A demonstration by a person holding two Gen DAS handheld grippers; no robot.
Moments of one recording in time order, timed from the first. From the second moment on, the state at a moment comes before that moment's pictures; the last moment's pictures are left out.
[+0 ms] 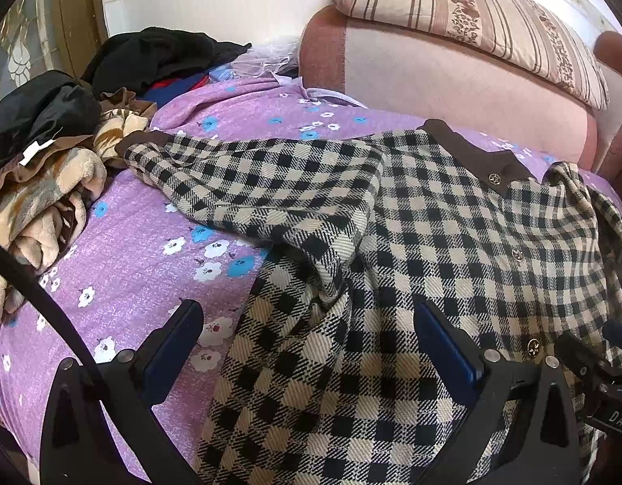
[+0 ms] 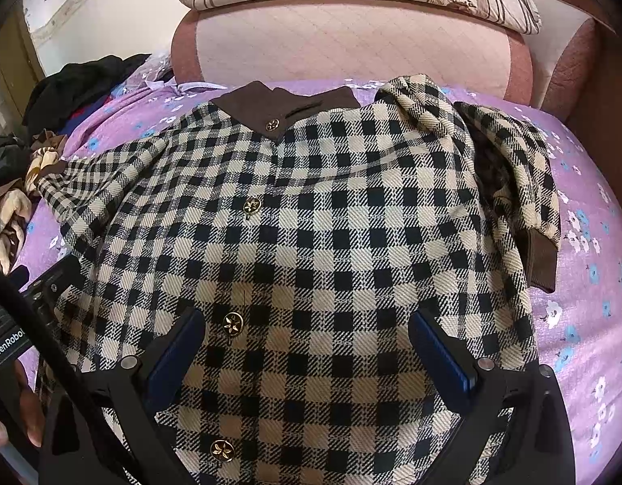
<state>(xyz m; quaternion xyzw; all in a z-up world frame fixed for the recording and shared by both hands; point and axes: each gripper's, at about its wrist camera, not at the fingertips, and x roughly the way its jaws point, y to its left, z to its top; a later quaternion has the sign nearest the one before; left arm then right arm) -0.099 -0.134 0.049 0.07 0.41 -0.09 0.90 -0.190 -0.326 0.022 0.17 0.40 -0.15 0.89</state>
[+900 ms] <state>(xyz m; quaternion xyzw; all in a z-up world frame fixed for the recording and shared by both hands) -0.057 -0.094 0.064 0.01 0.46 -0.09 0.88 -0.189 -0.324 0.017 0.18 0.41 -0.14 0.88</state>
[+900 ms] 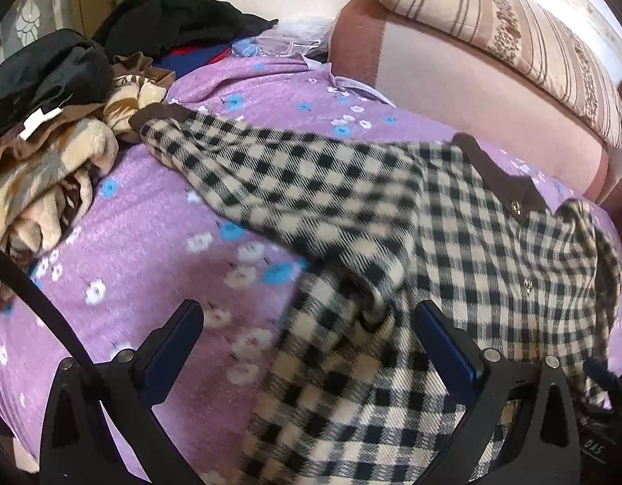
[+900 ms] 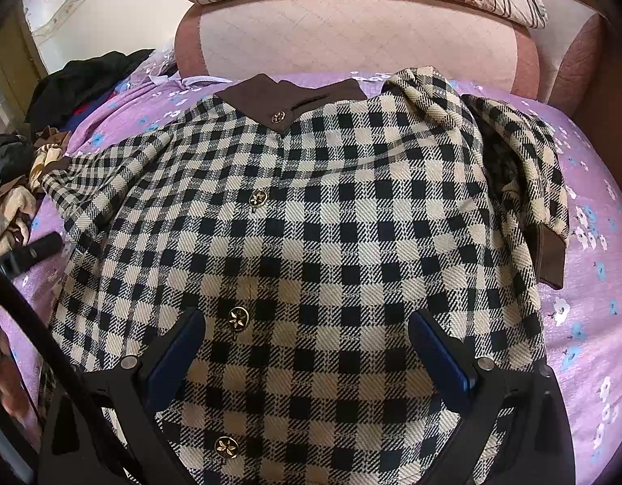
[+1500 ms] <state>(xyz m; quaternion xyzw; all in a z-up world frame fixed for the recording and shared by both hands) 0.124 0.008 0.043 -0.09 0.45 0.05 0.89 -0.180 -0.325 0.002 0.19 0.44 -0.11 0.87</state>
